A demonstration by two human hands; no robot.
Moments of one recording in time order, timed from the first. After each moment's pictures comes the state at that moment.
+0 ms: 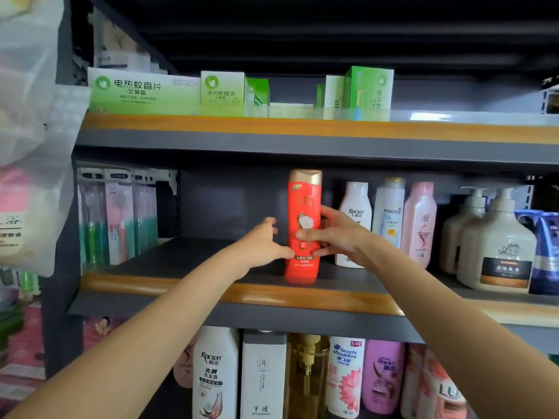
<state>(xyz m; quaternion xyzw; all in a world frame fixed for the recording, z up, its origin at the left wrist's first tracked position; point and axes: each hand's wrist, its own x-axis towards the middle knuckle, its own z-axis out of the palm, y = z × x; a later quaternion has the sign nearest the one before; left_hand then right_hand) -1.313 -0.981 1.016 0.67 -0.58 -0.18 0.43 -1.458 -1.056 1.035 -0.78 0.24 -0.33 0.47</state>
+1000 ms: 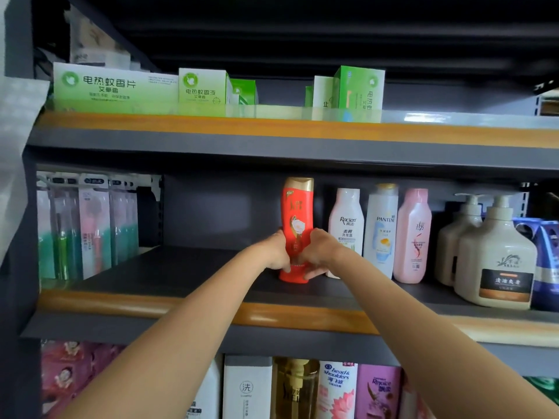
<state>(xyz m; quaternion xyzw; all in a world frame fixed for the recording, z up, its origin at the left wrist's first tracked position) -1.326 -1.054 1.020 0.75 -0.58 -0.12 0.28 -1.426 -1.100 1.026 -0.79 0.46 -0.24 0.34</state>
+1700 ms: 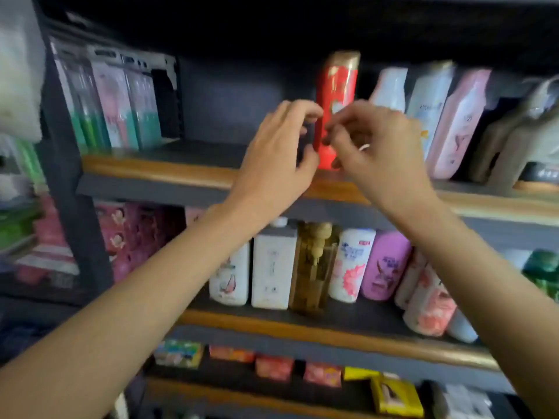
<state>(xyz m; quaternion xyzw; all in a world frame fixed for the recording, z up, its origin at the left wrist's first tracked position) -1.353 -0.917 0.968 0.53 -0.65 0.19 0.51 -1.478 -0.971 0.989 -0.82 0.20 -0.53 0.09</state>
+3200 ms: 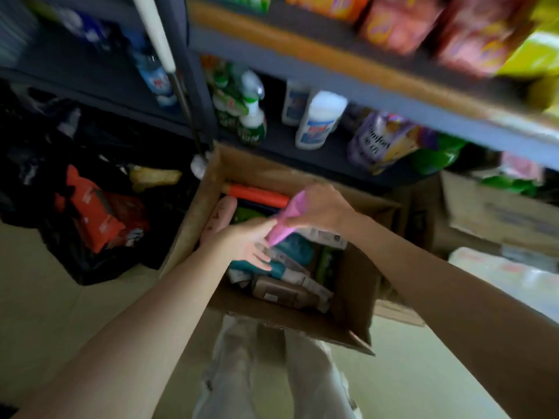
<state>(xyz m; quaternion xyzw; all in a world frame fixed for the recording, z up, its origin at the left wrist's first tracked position) -1.341 -0.699 0.381 0.64 0.02 -0.72 0.26 -1.443 -0.821 0.415 -0.85 0.34 0.23 0.32</state>
